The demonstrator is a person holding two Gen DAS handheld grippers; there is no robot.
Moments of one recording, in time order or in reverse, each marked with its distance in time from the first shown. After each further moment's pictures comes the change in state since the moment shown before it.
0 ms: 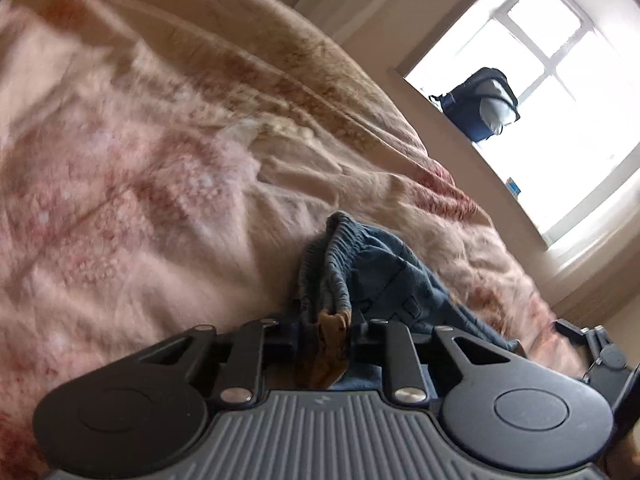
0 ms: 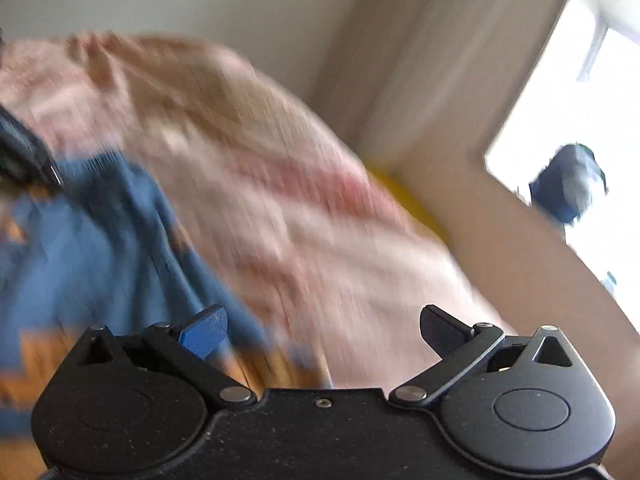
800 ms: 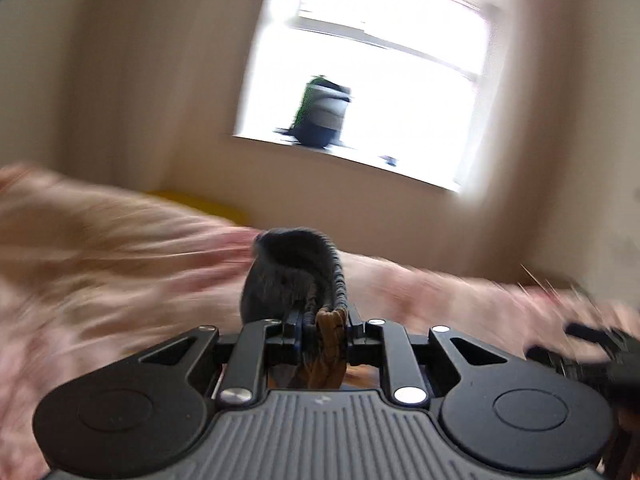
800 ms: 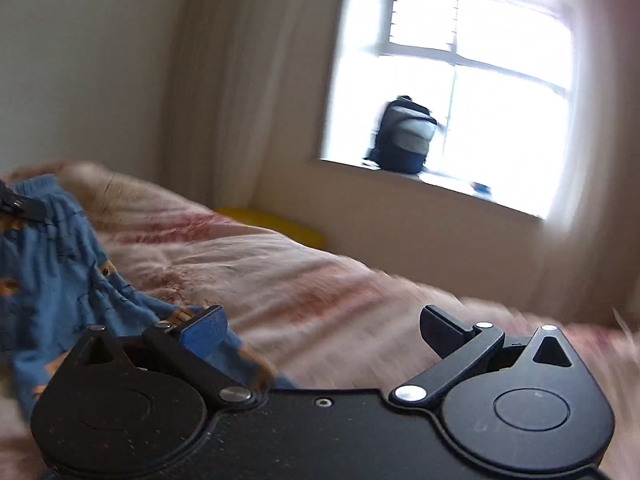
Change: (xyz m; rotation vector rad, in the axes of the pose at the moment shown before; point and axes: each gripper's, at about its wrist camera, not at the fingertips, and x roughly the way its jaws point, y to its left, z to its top) left arm -0.078 -0.195 -0.035 0.604 -0.135 -0.199; right arm -0.191 -0.039 -0.097 0.644 -0.196 -0.266
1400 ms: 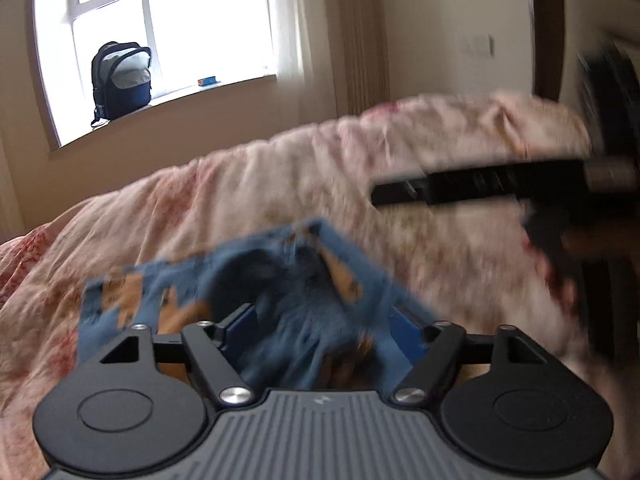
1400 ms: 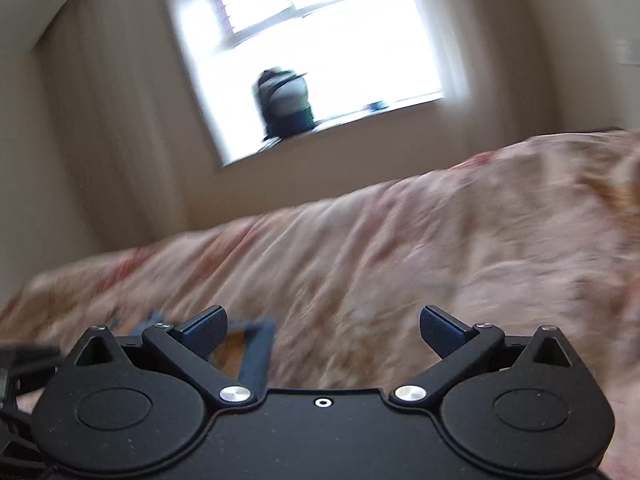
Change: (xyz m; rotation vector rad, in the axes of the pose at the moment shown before) left arm 0.059 -0.152 -0.107 0.527 0.252 -0.245; right arm -0.022 -0.085 -0.073 0.355 0.074 -0.014
